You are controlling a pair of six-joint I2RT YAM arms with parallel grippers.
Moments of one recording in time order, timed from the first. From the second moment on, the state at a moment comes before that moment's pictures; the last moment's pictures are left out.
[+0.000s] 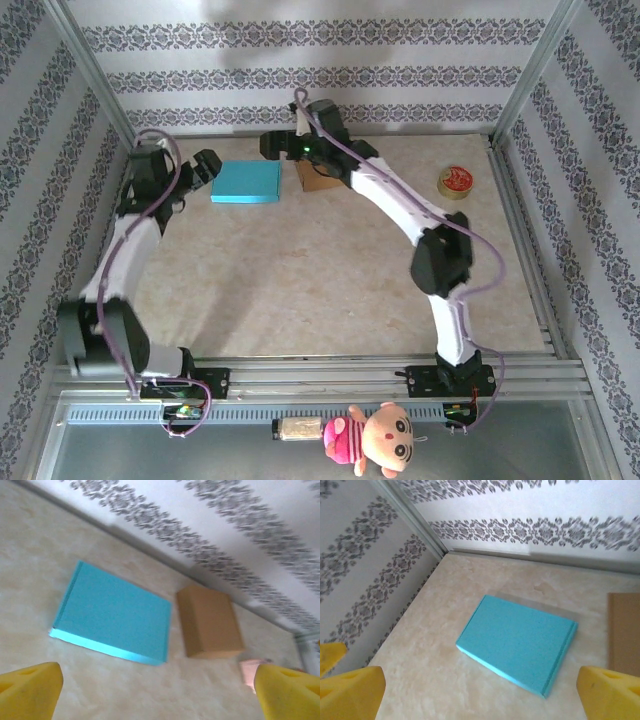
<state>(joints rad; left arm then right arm) 0.08 1.31 1.08 -0.23 0.28 -0.56 0.59 2.02 1.96 -0.36 -0.20 0.39</state>
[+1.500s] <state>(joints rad) -0.18 0.94 0.27 0.14 -0.32 0.02 -0.04 1.50 0.47 0.56 -0.03 0.05</state>
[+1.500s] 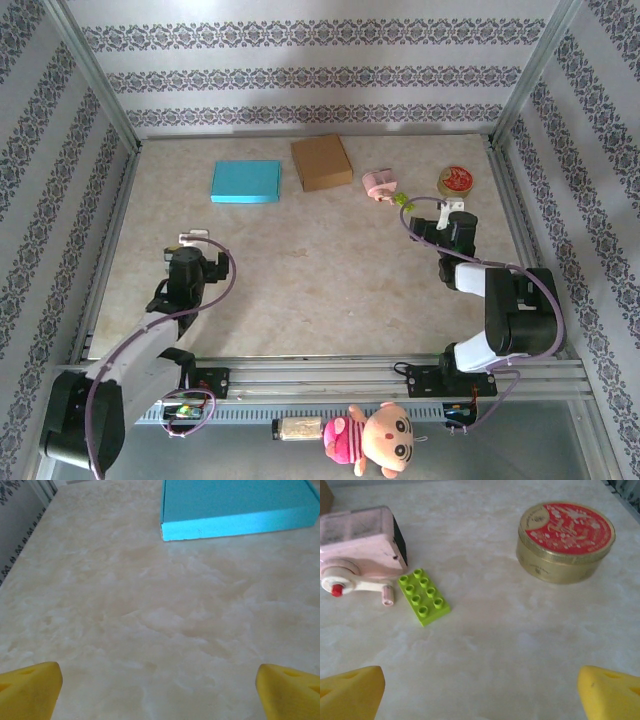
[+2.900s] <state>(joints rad) 0.05 1.59 0.36 0.87 -0.01 -0.03 0.01 1.52 0.38 0.80 0.01 0.04</state>
